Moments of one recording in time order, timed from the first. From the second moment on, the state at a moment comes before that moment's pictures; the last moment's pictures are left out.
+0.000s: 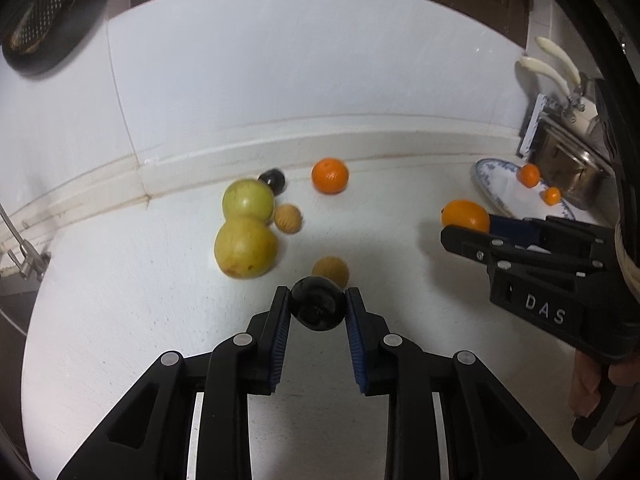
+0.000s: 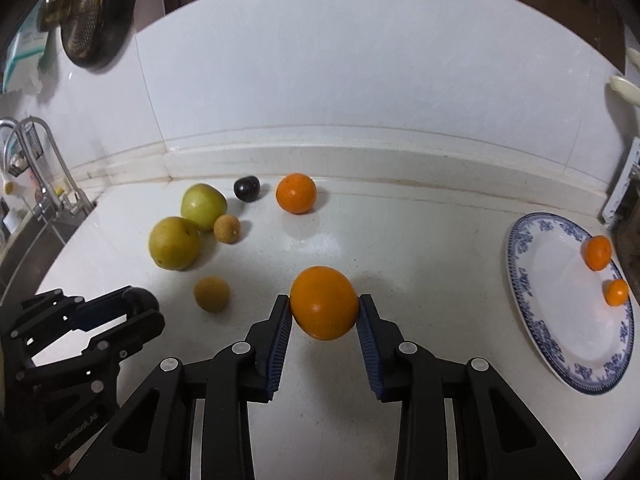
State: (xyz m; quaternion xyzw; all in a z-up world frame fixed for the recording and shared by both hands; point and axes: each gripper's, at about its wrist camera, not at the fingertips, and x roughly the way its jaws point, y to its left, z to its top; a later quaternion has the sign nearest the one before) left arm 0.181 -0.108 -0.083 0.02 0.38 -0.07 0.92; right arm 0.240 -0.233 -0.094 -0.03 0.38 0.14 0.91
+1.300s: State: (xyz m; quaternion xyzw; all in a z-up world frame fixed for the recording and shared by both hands) left arm 0.174 -0.224 0.018 0.08 0.25 -0.25 0.93; right arm 0.154 -0.342 -0.001 0.03 0.27 -0.01 0.96
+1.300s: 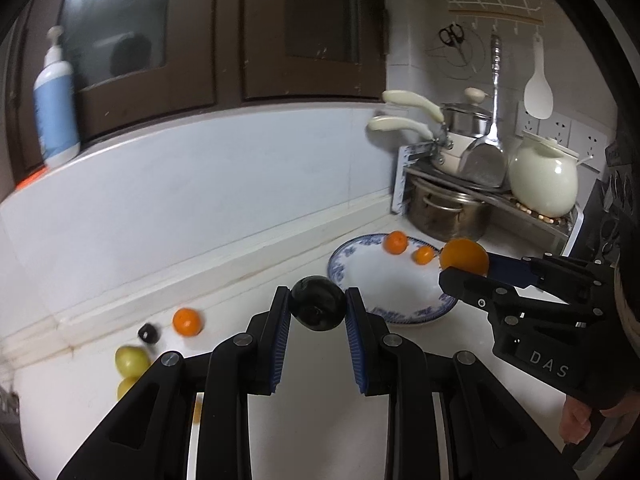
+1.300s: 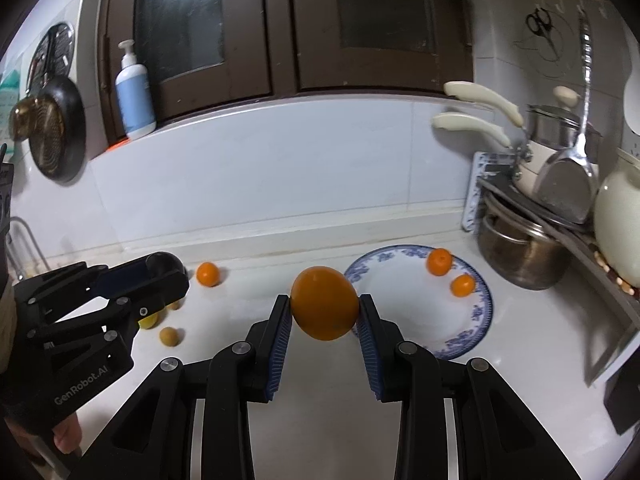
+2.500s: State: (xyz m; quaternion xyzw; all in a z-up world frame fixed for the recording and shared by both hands) left arm 0.289 -0.370 -0.064 0.14 0.33 -0.34 0.87; right arm 0.239 -0.475 -0.078 0.09 0.35 -0.09 0.93
